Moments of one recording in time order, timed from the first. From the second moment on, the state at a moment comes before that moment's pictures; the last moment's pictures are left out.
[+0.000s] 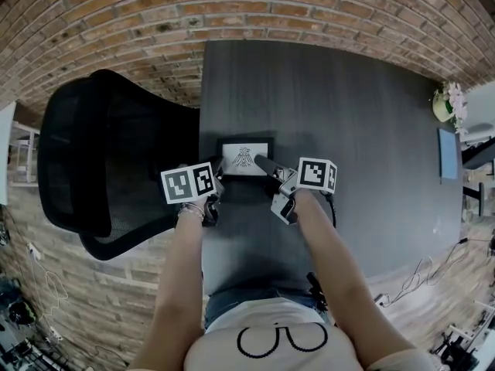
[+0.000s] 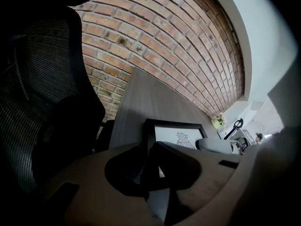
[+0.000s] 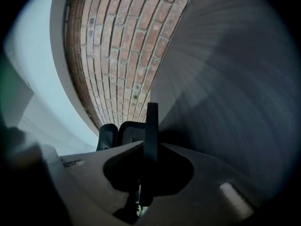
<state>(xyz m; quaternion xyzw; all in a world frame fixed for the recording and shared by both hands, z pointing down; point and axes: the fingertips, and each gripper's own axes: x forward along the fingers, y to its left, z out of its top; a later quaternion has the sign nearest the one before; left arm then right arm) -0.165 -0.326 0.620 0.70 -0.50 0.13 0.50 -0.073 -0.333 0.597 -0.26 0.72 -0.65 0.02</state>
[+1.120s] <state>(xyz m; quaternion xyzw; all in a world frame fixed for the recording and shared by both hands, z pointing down) -0.194 -0.299 0.508 0.73 -0.57 0.09 0.36 -0.075 -0.314 0.542 -0.25 0.75 -0.61 0.05</state>
